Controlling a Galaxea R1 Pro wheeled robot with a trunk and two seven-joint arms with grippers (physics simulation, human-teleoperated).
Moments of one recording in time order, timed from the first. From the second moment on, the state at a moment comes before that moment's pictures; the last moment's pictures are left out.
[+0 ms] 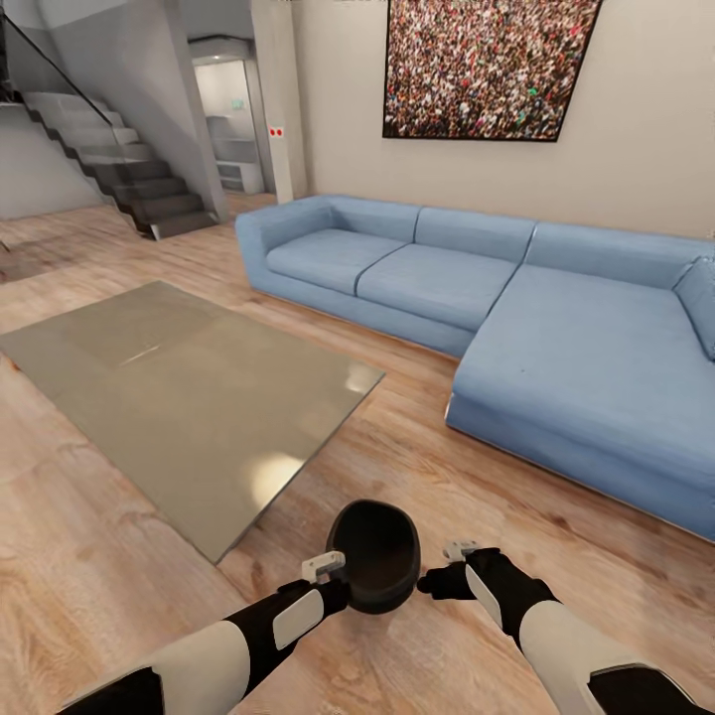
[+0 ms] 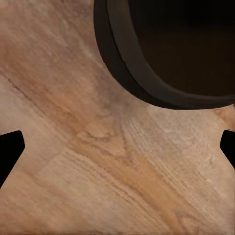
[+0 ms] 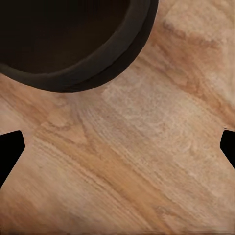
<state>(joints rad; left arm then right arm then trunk) -0.75 -0.15 -1.16 -0.30 1.52 0.13 0.36 -0.75 0.02 0.13 -0.29 -0.06 0.49 0.17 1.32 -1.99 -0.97</state>
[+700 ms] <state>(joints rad) -0.74 -0.15 -1.17 -0.29 1.52 0.13 0.36 -0.75 0.02 0.13 -0.28 -0.06 0.49 0.17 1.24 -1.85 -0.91</state>
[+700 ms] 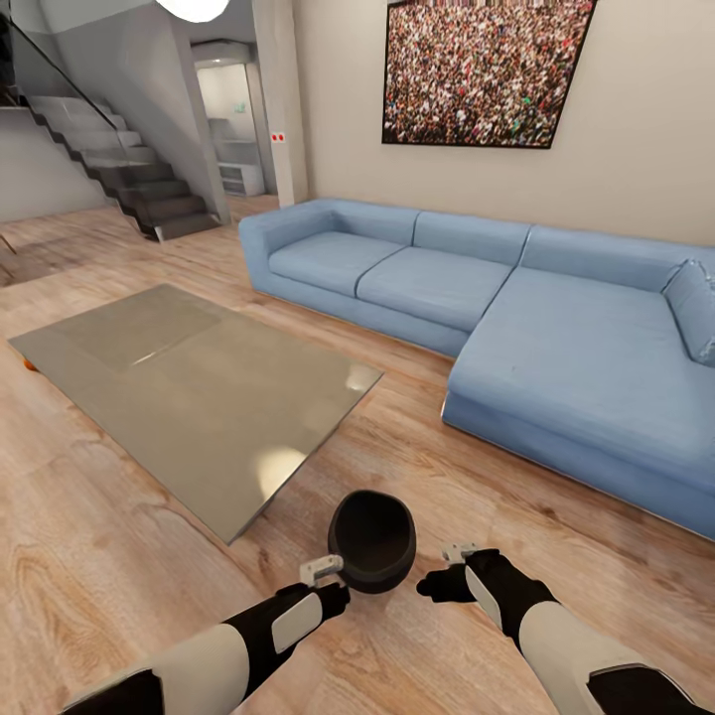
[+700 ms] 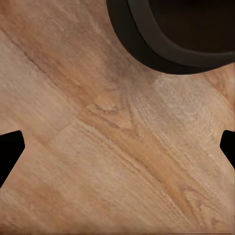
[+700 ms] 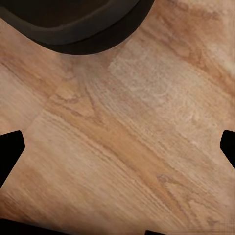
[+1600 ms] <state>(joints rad) -0.51 -0.13 -1.17 -0.10 1.52 0.11 0.36 -0.67 0.01 0.13 -0.01 -0.05 0.33 0.17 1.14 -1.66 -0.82</state>
